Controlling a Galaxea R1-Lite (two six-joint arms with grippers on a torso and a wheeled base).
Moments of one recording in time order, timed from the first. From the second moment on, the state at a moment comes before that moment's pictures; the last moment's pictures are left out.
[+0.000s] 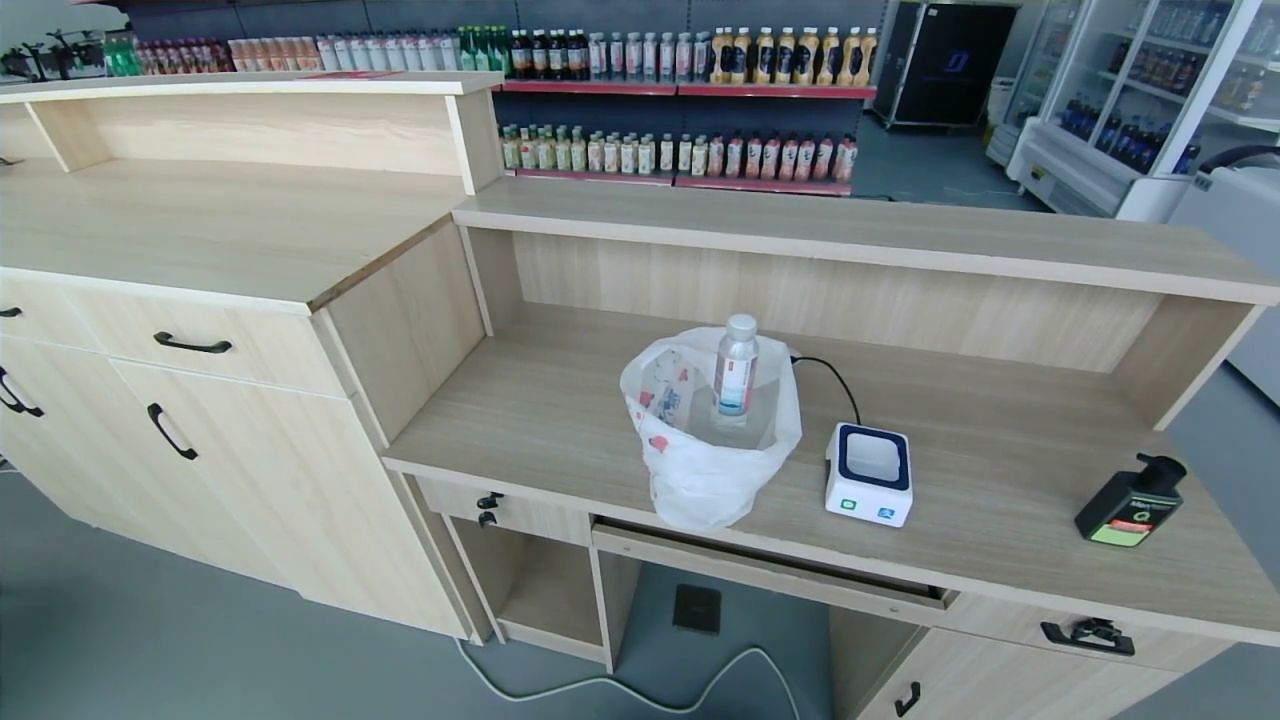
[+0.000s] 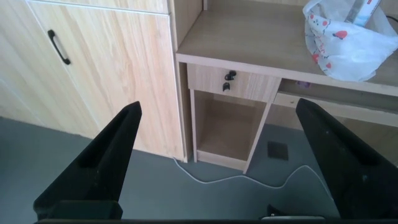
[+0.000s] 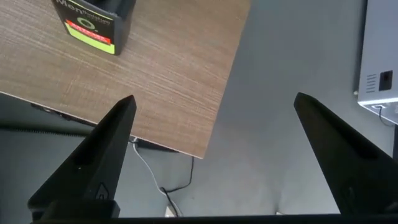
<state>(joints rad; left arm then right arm) 0.00 0.00 0.00 0.00 0.00 0.01 -0.94 1.99 -1.01 -0.34 0.58 -0.96</state>
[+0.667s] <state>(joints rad) 0.00 0.00 0.00 0.00 0.00 0.01 -0.77 2.15 -1.11 -0.34 0.64 -0.96</state>
